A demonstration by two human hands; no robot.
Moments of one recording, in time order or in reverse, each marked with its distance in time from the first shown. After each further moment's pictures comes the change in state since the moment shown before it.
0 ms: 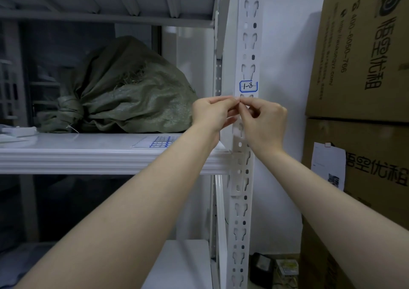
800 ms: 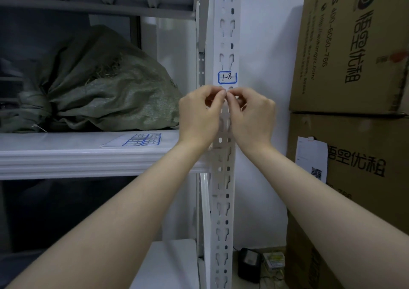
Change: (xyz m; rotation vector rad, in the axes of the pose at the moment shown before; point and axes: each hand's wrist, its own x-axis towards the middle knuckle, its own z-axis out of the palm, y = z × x) left_hand 0.008 -0.032 0.007 0.583 0.104 0.668; right_hand 0.003 0.014 -0.007 -0.067 0.036 -0.052
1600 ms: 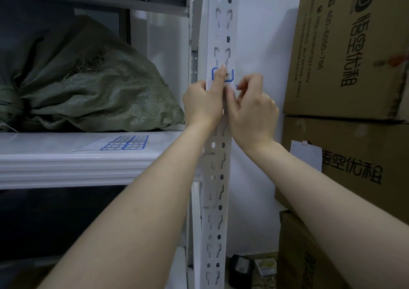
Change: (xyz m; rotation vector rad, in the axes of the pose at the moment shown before) left_hand 0.039 -0.019 0.049 -0.174 0.035 -0.366; right_hand 0.018 0.031 0.013 -0.270 0.060 -0.194
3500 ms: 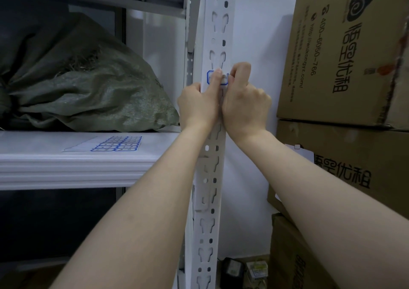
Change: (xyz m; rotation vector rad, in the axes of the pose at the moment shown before) left_hand 0.005 -0.002 0.006 -0.007 0.070 -0.013; right_hand 0.024 0.005 0.019 -0.246 0.203 -0.204
